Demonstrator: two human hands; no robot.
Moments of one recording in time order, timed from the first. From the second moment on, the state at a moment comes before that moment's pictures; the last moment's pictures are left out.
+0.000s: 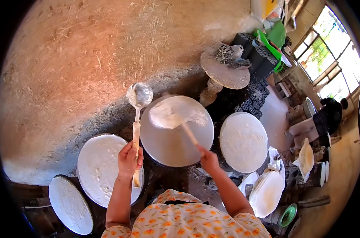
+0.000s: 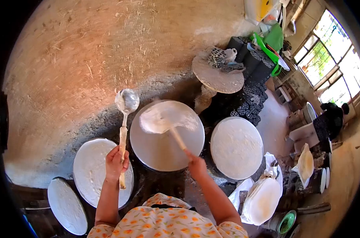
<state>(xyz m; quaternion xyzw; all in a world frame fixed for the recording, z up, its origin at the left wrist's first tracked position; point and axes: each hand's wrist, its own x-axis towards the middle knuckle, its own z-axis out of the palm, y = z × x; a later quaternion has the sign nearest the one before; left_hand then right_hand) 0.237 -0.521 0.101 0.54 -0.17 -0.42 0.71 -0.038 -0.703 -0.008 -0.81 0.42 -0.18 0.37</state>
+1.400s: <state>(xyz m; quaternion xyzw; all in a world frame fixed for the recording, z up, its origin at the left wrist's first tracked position) 0.148 -0.483 0.123 0.63 -0.10 -0.32 0.70 -0.057 -0.767 0.030 -0.82 0.25 -0.07 0.50</state>
